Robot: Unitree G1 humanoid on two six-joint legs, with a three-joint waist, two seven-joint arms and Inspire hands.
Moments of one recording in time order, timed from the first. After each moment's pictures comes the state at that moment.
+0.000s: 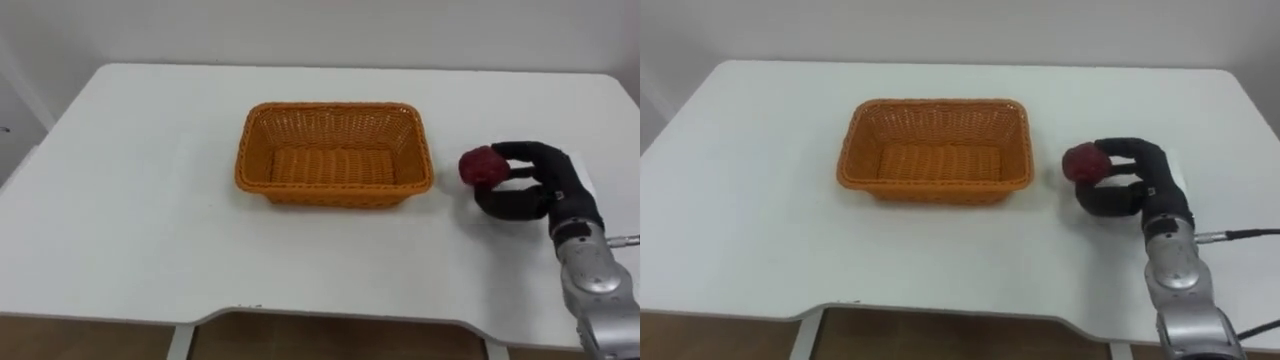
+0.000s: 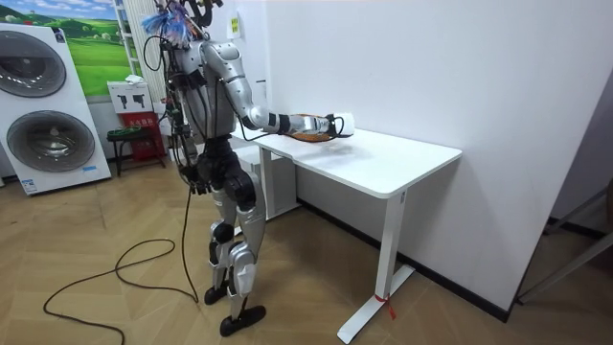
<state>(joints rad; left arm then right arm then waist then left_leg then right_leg) 0.27 0.23 0.10 1.08 0.36 0.06 -0.07 -0.09 -0.41 -0.07 0.34 -0.05 -0.06 -0.12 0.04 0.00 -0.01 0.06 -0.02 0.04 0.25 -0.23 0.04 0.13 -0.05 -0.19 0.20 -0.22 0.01</state>
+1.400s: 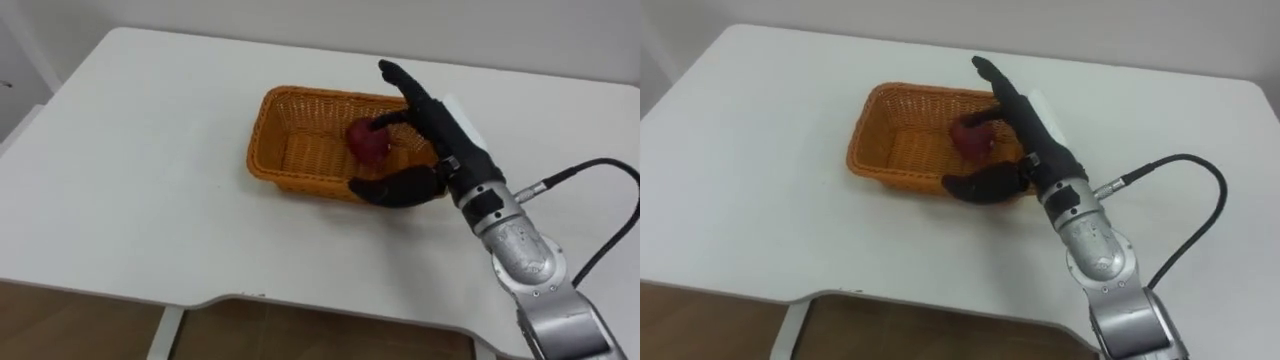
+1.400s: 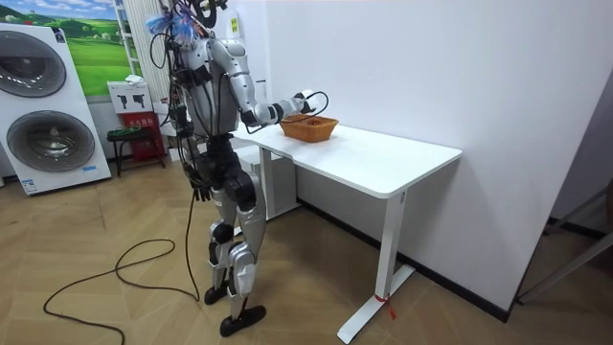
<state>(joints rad) 0.23 0.22 0.05 1.08 0.36 0.06 -0.05 -0.06 -0.32 0.17 -0.04 -0.16 -0.05 0.04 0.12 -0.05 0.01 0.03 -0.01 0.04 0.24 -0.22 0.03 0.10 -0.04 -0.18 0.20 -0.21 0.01</state>
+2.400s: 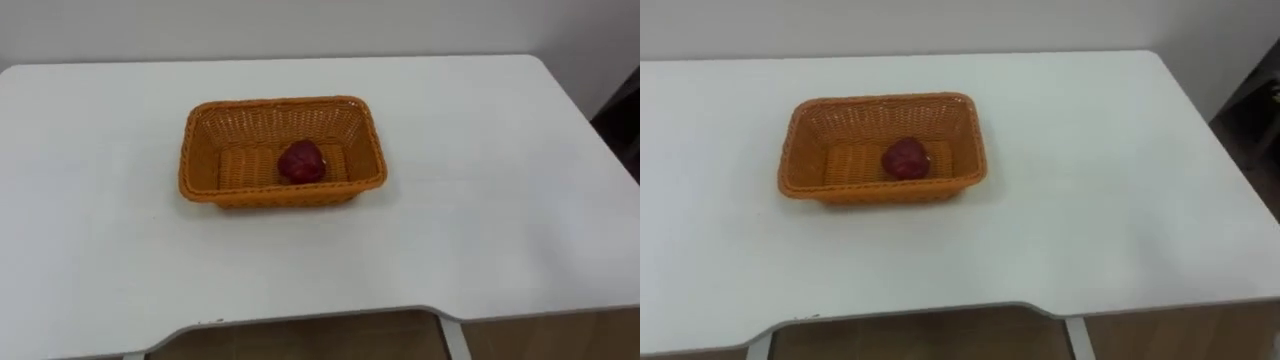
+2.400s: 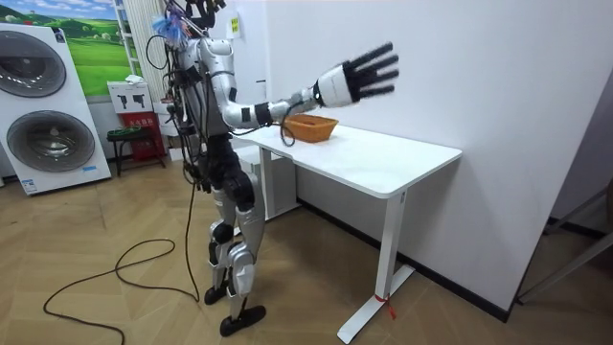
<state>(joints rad) 0.33 0.22 0.26 1.05 0.36 0.03 0.09 0.09 -0.36 -0.67 0.07 0.33 -0.17 -0.82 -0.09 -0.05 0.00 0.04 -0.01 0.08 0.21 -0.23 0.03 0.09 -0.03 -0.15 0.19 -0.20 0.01</state>
